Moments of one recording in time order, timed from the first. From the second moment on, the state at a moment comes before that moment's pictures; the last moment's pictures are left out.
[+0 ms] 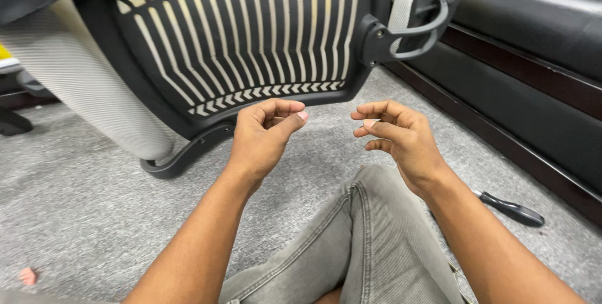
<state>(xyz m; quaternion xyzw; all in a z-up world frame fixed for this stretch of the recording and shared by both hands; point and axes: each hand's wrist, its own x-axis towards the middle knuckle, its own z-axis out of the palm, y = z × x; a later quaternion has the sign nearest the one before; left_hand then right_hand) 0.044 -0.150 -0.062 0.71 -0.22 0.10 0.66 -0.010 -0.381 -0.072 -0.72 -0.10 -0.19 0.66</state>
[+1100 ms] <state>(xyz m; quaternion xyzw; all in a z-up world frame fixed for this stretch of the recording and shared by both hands) 0.074 -0.211 -0.146 0.73 -0.16 -0.04 0.66 -0.031 -0.489 -0.215 -0.89 0.41 0.01 0.19</state>
